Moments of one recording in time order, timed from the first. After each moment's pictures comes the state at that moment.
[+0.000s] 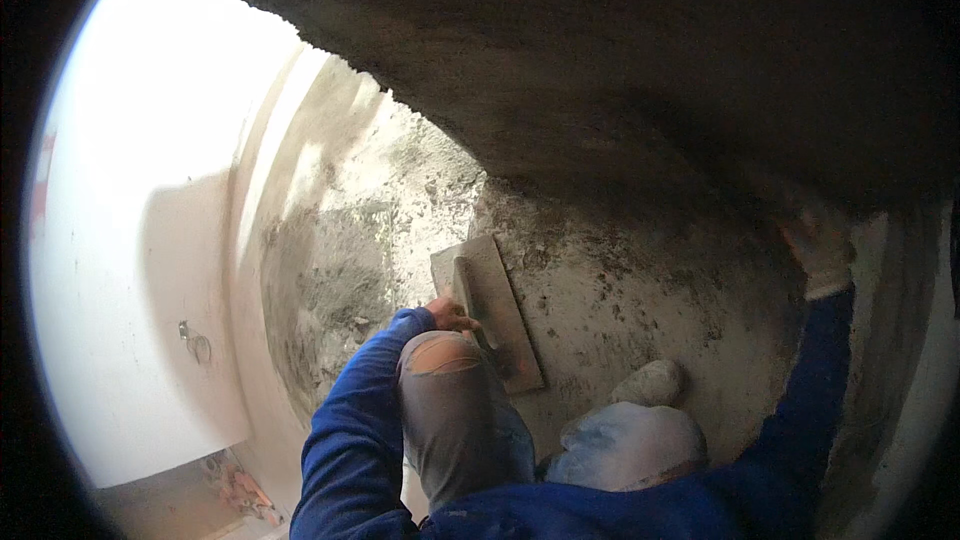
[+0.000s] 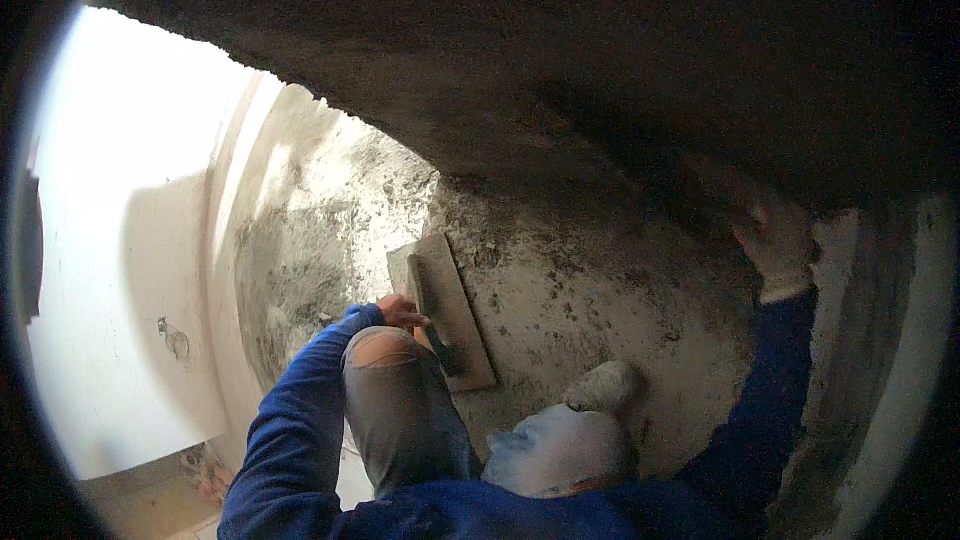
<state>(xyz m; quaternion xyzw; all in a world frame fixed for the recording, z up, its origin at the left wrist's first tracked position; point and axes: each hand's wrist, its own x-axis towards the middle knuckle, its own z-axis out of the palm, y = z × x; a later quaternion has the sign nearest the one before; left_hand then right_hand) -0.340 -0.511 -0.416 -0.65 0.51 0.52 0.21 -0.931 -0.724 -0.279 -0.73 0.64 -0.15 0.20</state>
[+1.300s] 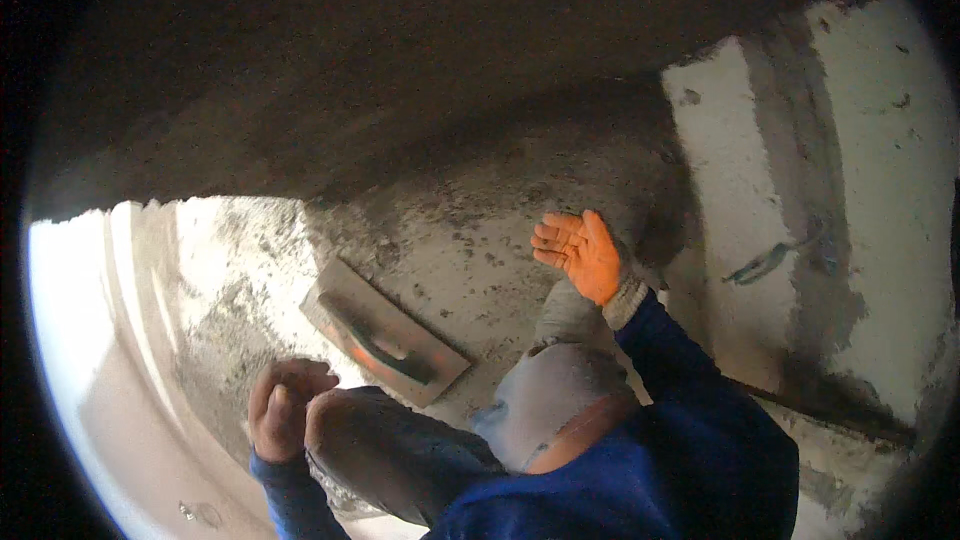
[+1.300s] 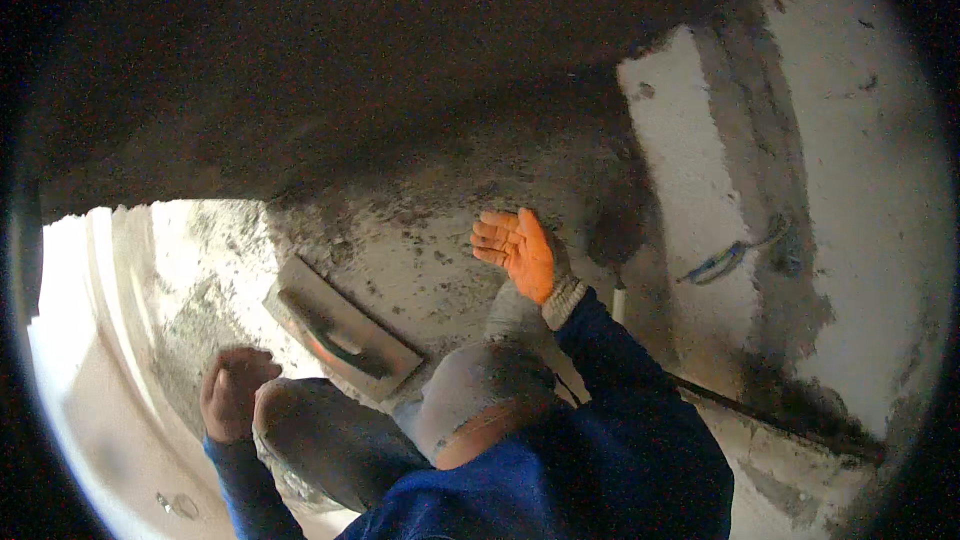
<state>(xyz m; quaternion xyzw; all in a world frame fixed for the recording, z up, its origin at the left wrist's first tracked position) -0.389 -0.523 -0.203 -0.58 0.37 0.65 -0.33 -0.825 -0.535 -0.392 -0.09 0.36 -0.52 0.77</state>
